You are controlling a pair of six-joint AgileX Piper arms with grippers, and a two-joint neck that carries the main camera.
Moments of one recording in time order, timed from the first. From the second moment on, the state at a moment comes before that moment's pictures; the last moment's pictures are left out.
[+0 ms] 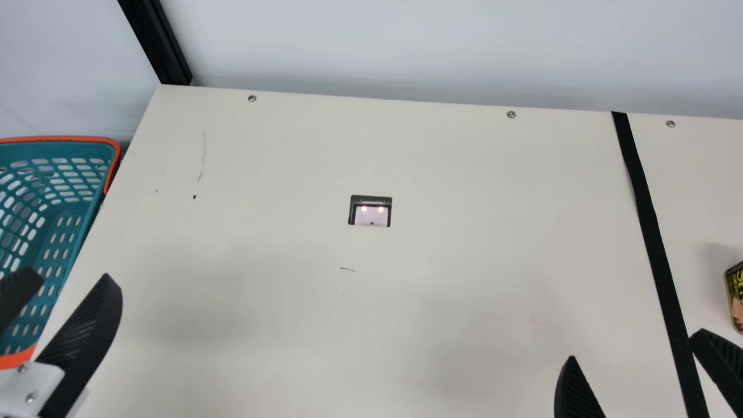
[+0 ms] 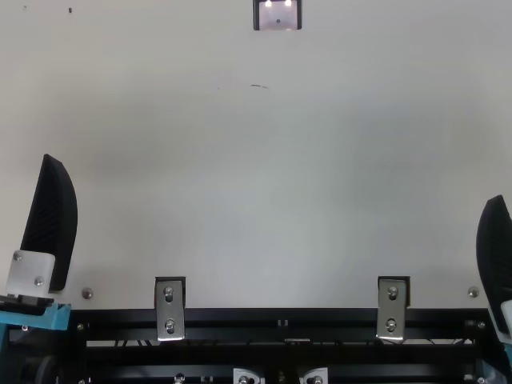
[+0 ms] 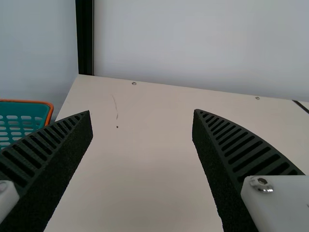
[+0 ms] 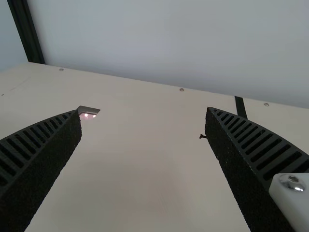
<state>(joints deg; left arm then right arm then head) -3.3 5.7 -12.3 -20.3 26.9 7.3 5.0 0.0 -18.3 11.3 34.0 -14.6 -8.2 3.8</state>
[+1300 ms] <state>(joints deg) -3.3 5.7 -12.3 -20.3 26.9 7.3 5.0 0.0 -18.3 11.3 34.0 -14.6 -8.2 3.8</state>
